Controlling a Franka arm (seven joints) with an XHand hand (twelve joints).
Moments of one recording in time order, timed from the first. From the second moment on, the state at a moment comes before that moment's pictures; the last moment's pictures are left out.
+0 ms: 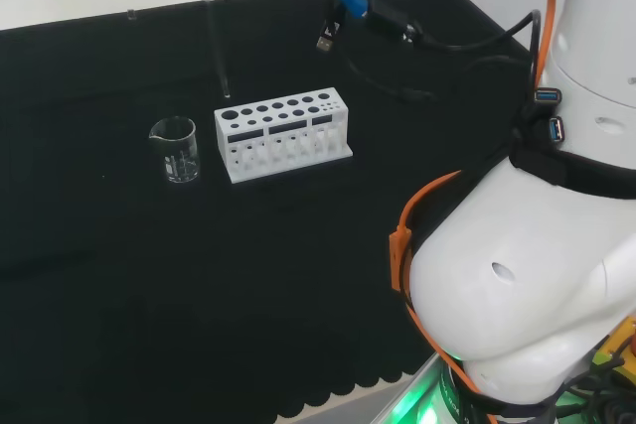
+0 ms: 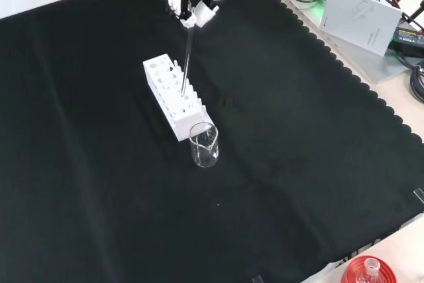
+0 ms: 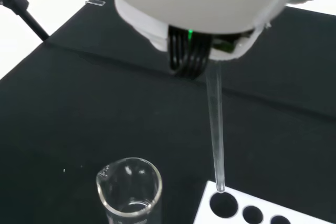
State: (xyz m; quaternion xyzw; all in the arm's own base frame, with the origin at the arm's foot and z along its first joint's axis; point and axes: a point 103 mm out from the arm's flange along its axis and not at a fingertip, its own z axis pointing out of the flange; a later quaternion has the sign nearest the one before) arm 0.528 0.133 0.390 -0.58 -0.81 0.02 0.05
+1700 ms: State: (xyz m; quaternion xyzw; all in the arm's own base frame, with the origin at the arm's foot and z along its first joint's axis) arm 0.538 0.200 0.341 -0.53 -0.84 0.05 0.08
